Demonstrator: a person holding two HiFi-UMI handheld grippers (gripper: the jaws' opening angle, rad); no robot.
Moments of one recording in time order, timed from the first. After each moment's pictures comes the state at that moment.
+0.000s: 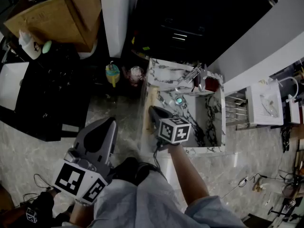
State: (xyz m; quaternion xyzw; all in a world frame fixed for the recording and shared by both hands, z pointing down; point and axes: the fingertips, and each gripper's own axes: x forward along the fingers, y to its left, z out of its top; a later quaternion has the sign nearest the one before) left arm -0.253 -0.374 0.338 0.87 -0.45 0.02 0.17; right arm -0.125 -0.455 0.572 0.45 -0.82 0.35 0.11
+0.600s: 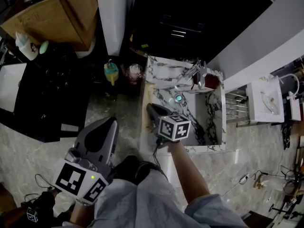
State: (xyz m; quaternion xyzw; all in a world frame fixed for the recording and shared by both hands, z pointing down) left arm -0.244 -0.379 0.345 0.88 -0.44 0.02 0.18; right arm -0.127 -0.462 0.576 0.43 -0.83 0.35 0.09
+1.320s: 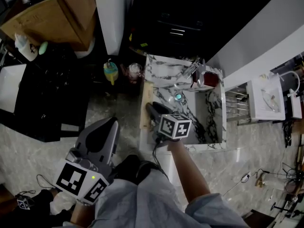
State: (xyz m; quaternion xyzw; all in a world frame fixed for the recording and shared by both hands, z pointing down) left arm -0.234 -0.374 0.346 0.88 -0.44 0.03 0.18; right arm -0.113 -0.462 0.583 0.45 -0.80 0.38 0.07
